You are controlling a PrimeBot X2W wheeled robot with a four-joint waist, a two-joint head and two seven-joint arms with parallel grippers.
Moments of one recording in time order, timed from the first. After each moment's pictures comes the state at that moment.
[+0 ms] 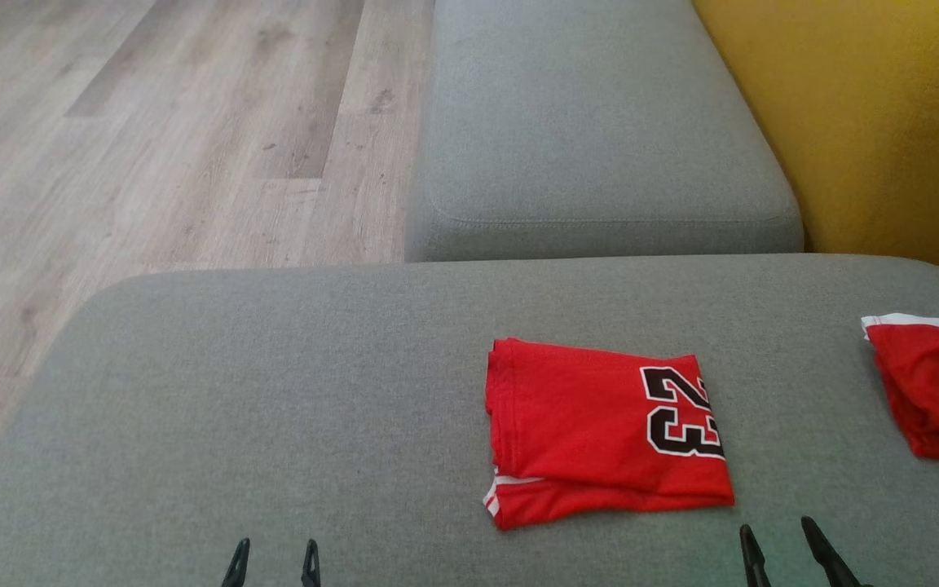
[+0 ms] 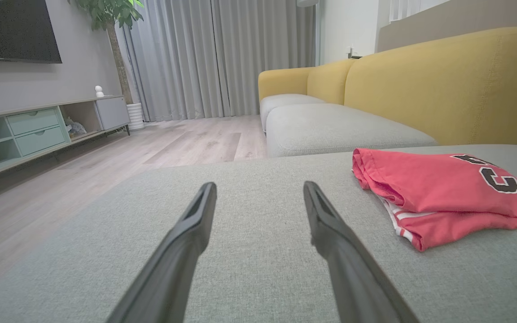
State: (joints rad) left arm 0.35 0.06 -0.22 0.11 -0.03 0.13 -0.26; right arm 0.36 -0.07 0.05 0.17 0.07 0.12 -0.25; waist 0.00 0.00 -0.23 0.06
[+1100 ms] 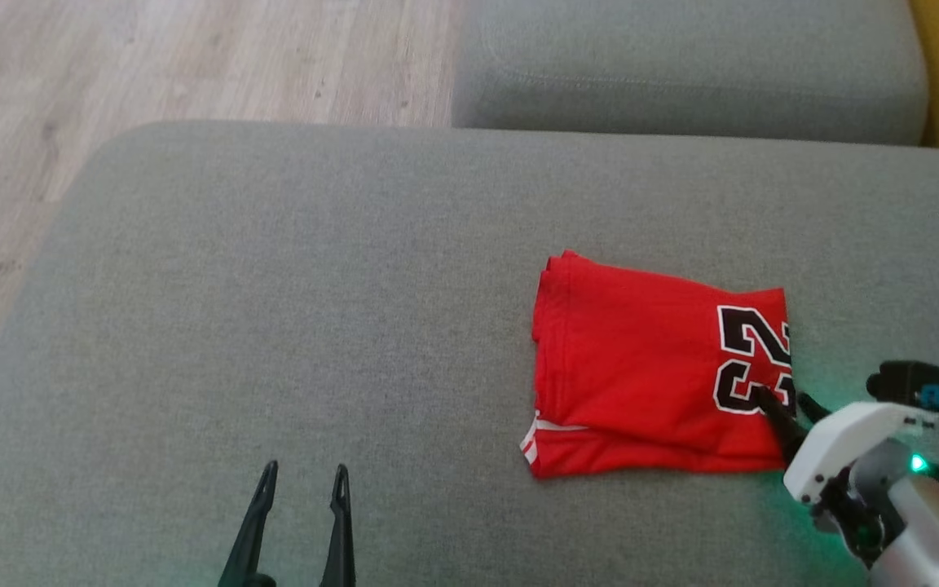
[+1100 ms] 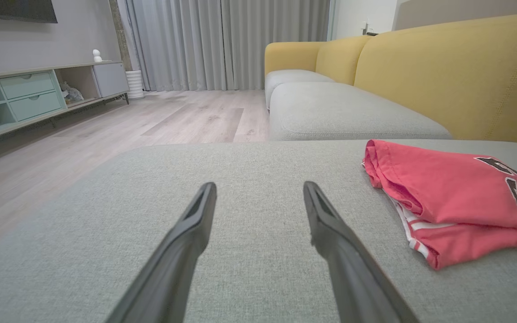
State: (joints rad) left arm 0.26 0.06 -0.28 0.02 -0.06 0.14 -0.26; right arm -0.30 -0.30 0.31 0.81 0.74 0.12 0.12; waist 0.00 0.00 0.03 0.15
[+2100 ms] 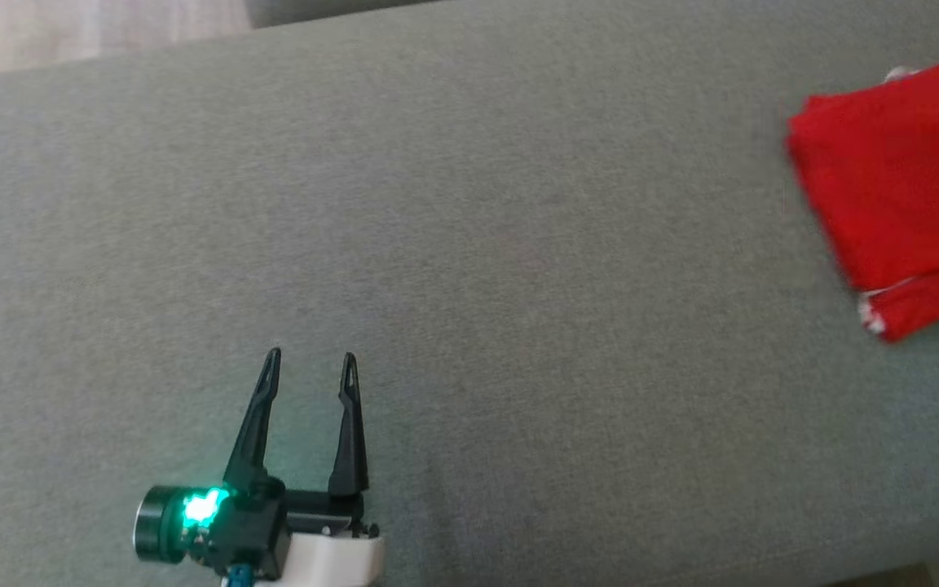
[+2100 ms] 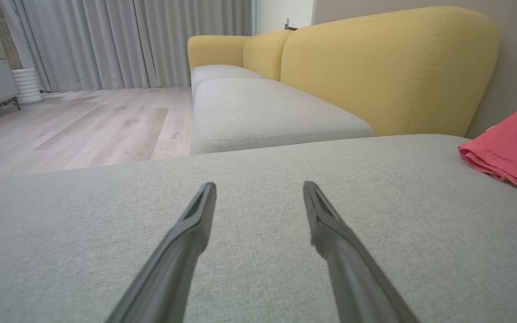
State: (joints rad) left arm 0.04 0.06 -0.33 0.01 -0.07 0.20 -0.26; right arm -0.72 -0.83 0.47 0.76 0.78 0.12 0.12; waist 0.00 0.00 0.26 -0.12
